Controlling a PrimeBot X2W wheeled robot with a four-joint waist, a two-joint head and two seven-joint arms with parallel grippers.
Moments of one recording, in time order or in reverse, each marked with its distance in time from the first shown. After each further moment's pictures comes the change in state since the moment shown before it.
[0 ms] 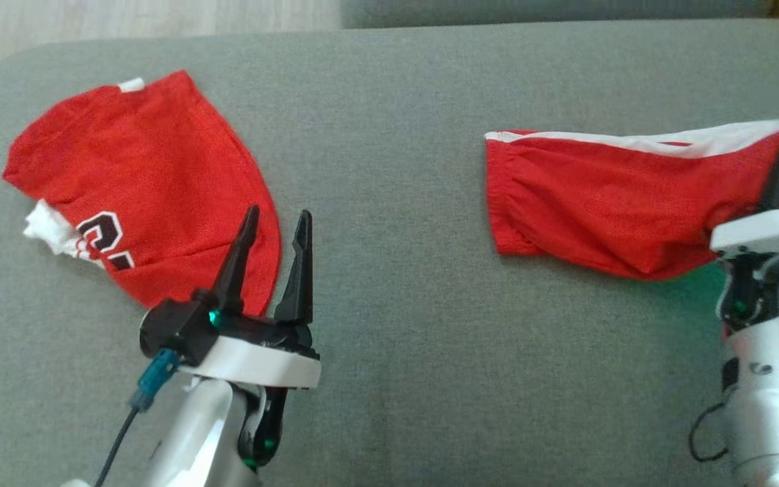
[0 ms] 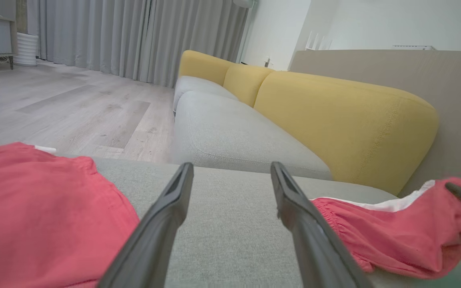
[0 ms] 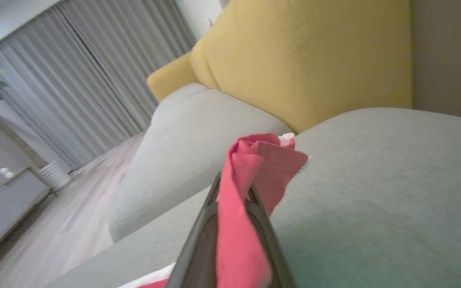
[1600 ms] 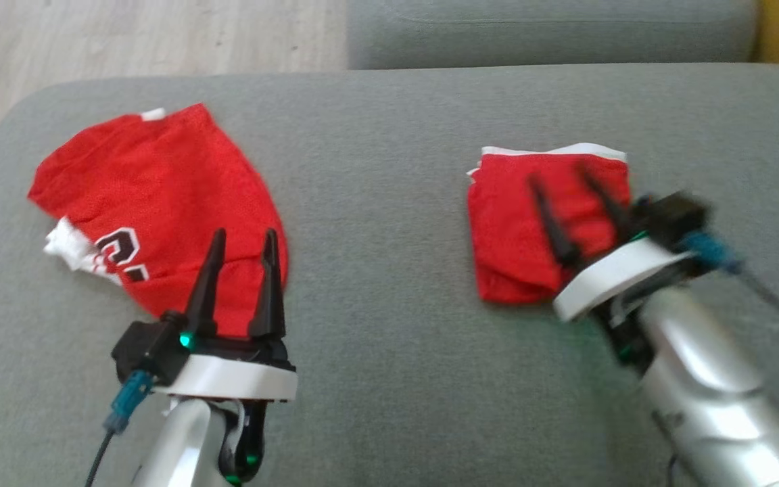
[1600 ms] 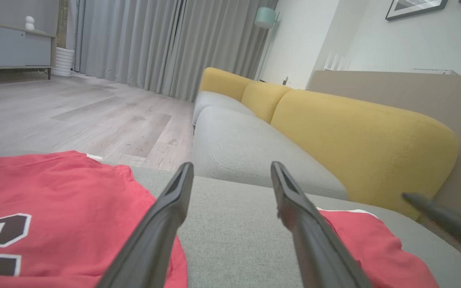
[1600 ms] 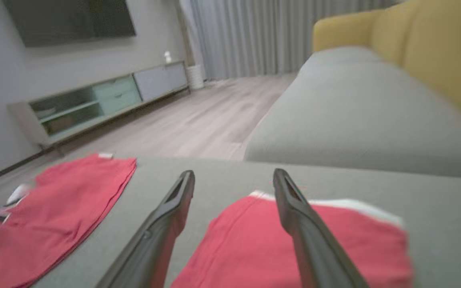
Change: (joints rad) left arm 0.066 0.001 0.065 -0.012 -0.023 0.016 0.000; right arm 0.059 -0.100 0.813 -0.111 0.115 0.000 0.000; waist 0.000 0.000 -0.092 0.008
